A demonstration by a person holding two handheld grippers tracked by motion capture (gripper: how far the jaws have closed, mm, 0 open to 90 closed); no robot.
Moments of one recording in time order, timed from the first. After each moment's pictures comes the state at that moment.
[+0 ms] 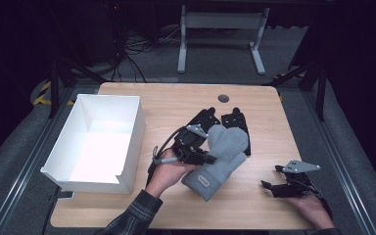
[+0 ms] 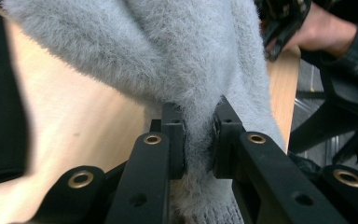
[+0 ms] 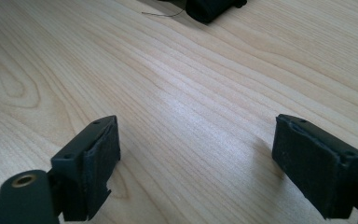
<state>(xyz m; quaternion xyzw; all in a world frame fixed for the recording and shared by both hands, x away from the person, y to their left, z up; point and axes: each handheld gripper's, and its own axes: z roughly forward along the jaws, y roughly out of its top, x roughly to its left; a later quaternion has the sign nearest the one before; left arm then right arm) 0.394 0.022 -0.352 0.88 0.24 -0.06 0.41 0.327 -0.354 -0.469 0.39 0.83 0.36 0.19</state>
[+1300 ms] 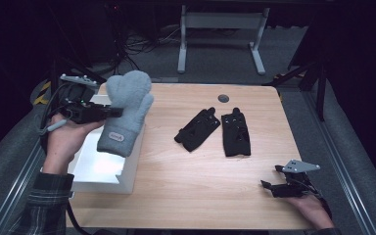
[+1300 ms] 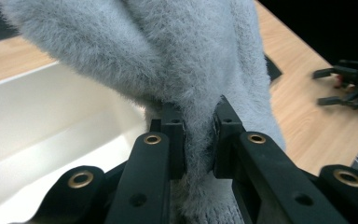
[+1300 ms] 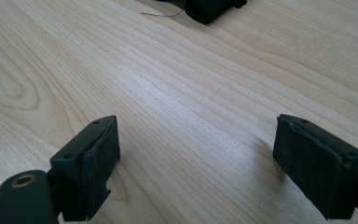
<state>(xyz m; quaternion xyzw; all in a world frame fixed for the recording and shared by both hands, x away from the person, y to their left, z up) 0.406 0.254 -0.244 0.80 0.42 0.07 0.41 0.328 -0.354 -0.469 0.39 0.83 0.36 0.18</state>
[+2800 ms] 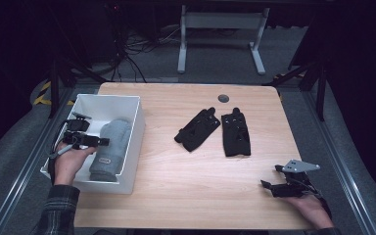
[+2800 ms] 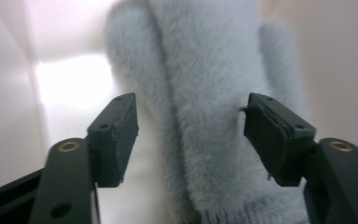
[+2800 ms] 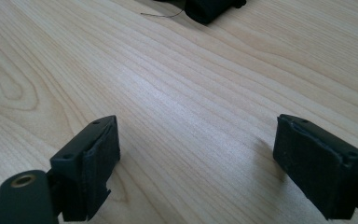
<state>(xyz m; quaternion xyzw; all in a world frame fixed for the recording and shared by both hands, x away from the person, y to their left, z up) 0.440 0.305 -0.387 0.75 0.58 0.06 0.29 0.328 -0.354 -0.469 0.39 0.83 0.36 0.19</state>
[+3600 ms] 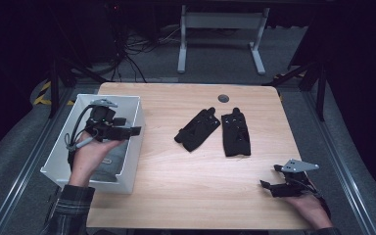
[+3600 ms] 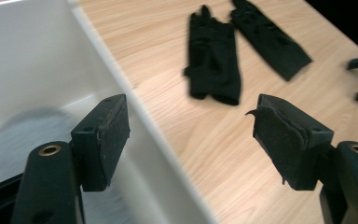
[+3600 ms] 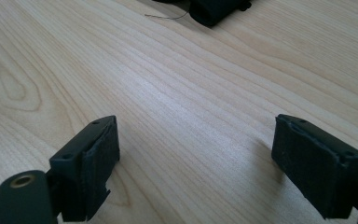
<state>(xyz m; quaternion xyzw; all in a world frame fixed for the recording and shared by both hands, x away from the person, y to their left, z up) 0.413 0.203 -0.315 0.81 0.42 0.07 0.41 0.329 -0.352 -0.469 0.39 0.83 0.36 0.19</state>
